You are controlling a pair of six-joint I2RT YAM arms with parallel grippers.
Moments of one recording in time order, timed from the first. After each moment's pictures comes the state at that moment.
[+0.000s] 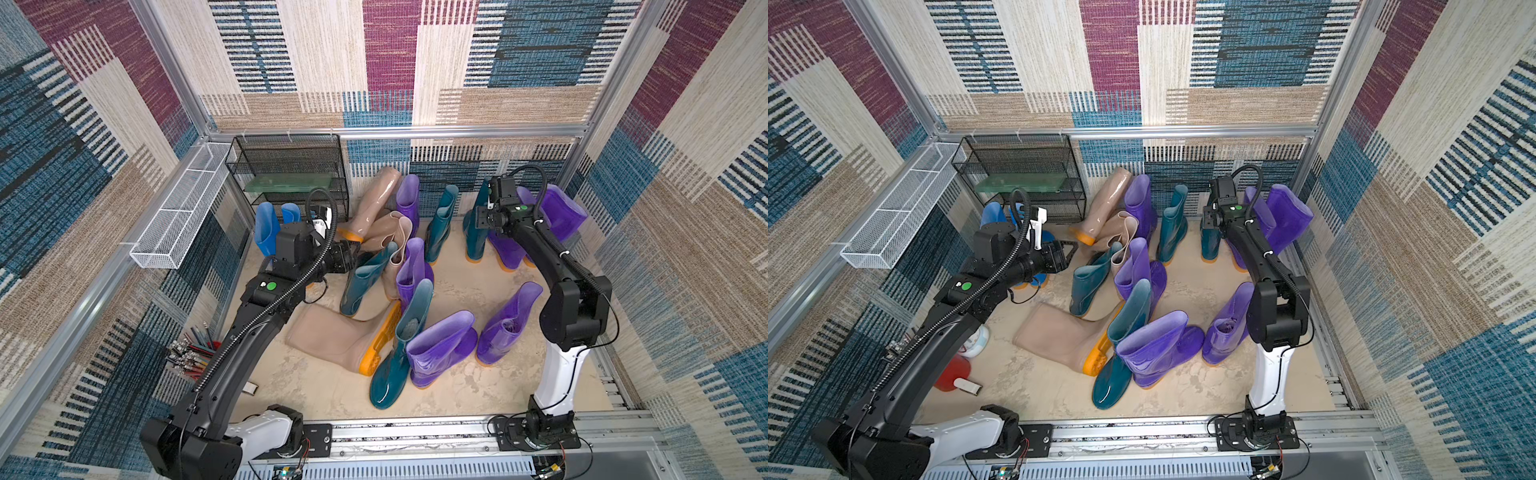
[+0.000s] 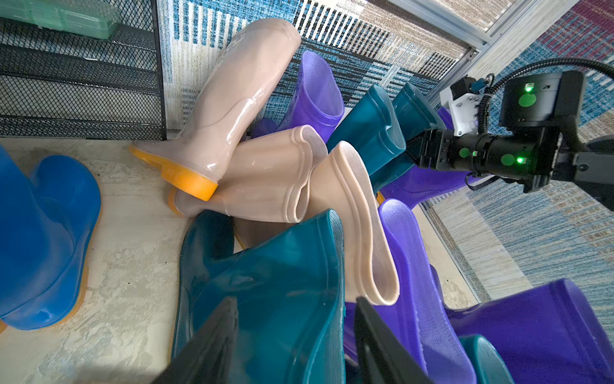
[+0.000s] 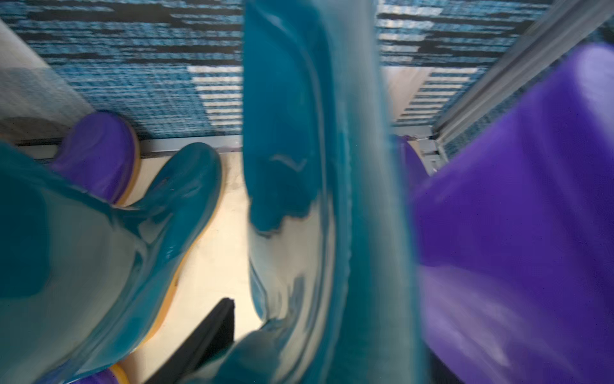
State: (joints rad) left arm -0.34 1.19 1.27 -0.49 0.19 -0.34; right arm 0.15 1.95 1.88 -0.68 0.31 0.12
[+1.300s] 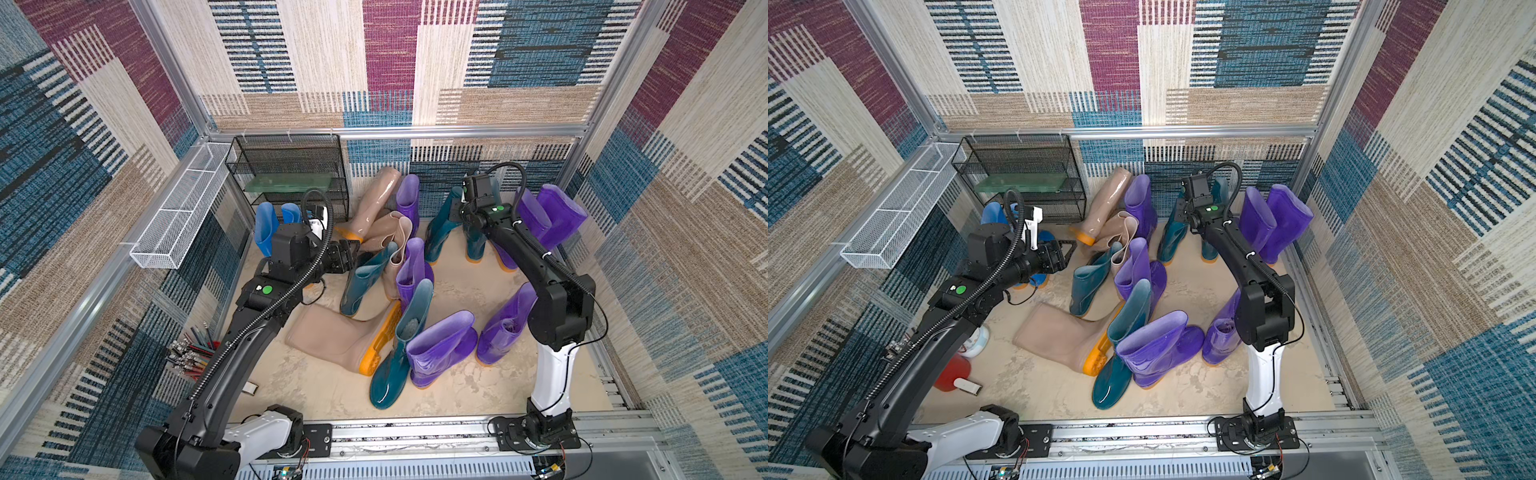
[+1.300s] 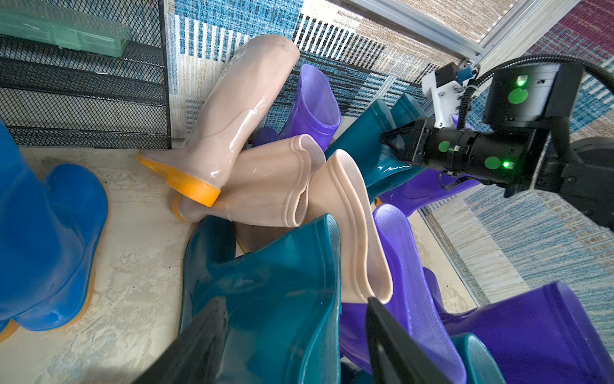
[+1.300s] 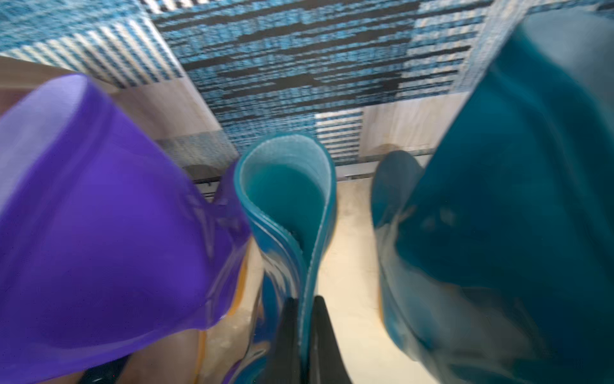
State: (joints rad) left arm -0.34 1.17 1.27 -0.49 0.16 -0.34; right arm 0.27 2.01 1.98 -0.60 0.19 0.30
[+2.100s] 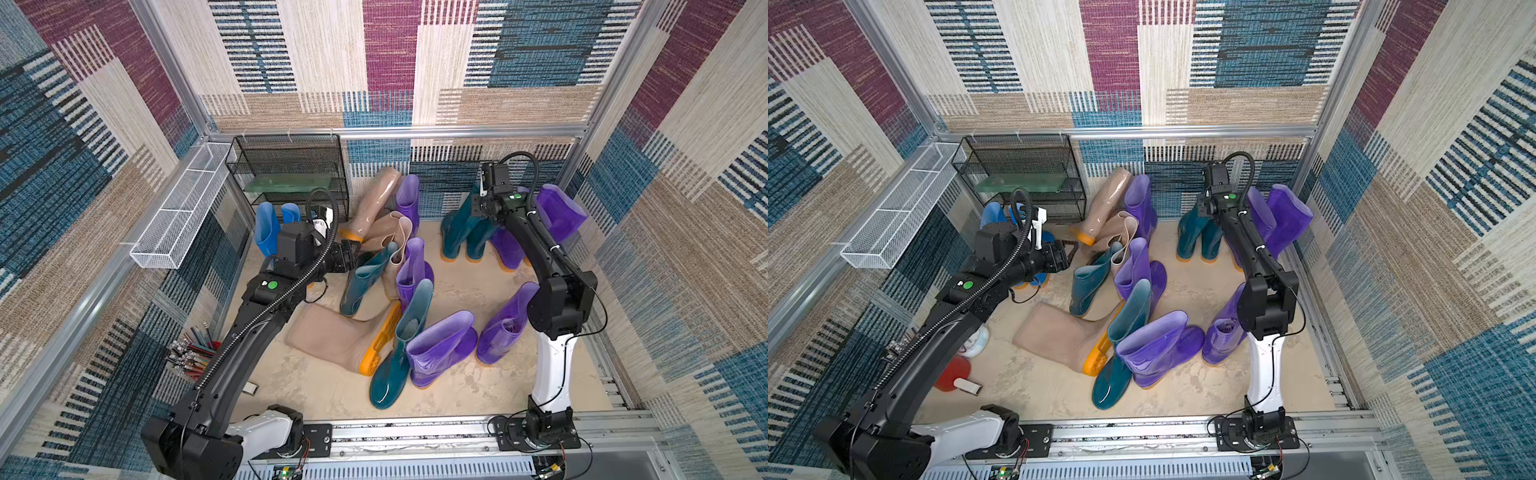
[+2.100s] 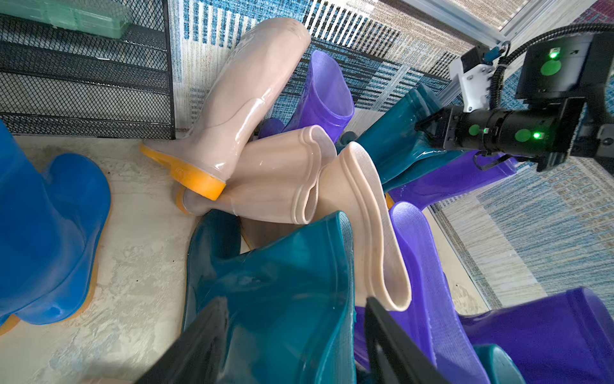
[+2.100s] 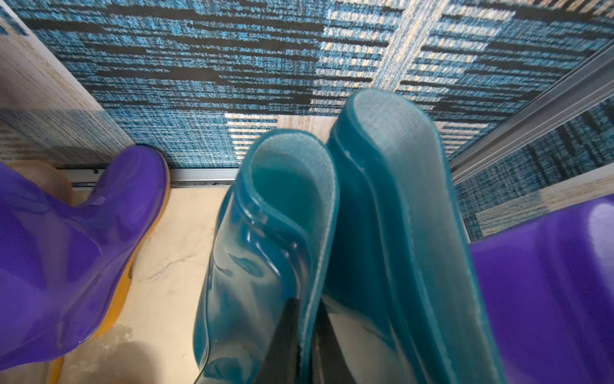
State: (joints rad) left arm -0.34 1.20 1.27 -0.49 0.16 -0.34; right arm 0.17 2.12 2.19 -0.76 0.28 0.04
